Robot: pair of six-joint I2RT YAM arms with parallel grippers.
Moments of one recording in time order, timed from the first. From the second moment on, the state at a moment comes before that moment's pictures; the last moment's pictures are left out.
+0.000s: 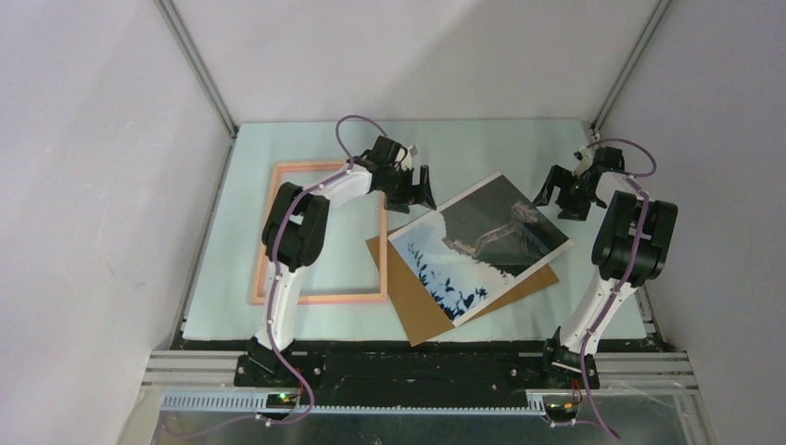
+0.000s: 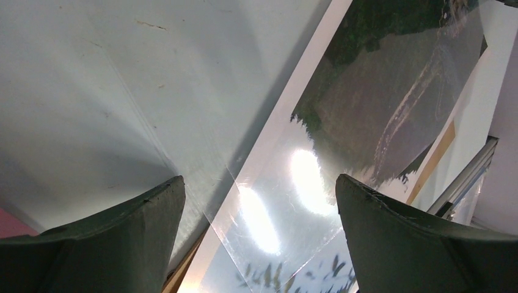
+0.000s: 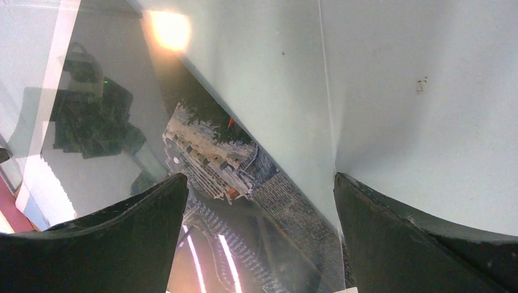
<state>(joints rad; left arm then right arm) -0.49 2.26 1.73 -0.43 0.48 -0.45 -0.31 1.97 1.36 -0.49 -0.44 0.08</state>
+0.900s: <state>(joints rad) -0.45 2.21 1.67 -0.41 0.70 -0.45 -0.31 1.98 1.36 -0.49 -0.44 0.08</state>
